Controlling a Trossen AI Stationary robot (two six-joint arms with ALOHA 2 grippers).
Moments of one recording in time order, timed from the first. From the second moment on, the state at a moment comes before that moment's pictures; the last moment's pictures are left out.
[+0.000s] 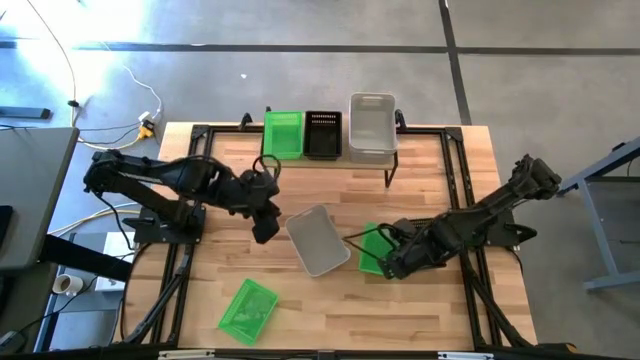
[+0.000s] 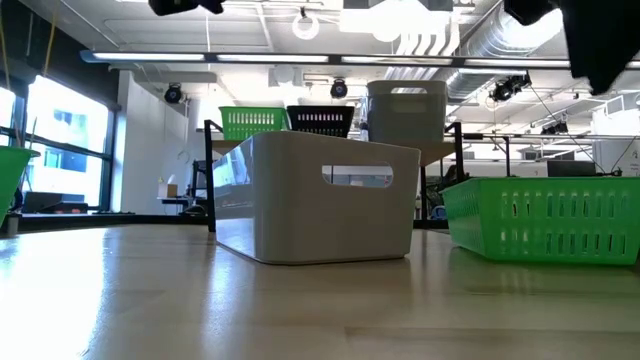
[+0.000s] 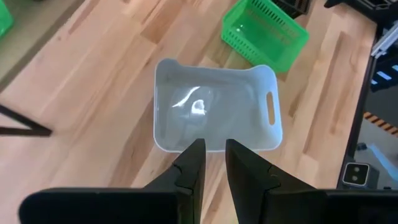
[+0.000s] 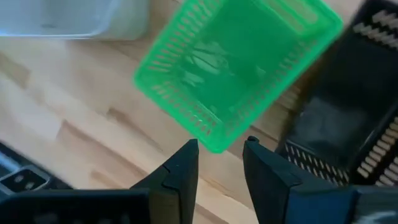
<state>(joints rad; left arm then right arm) -0.08 1.32 1.40 -1.04 -0.20 -0.67 0.53 1.45 1.19 -1.08 0.13 1.59</state>
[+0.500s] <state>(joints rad) -0.17 1.32 1.38 -1.04 -0.26 -0.74 0.58 1.45 1.03 -0.94 0.19 1.87</state>
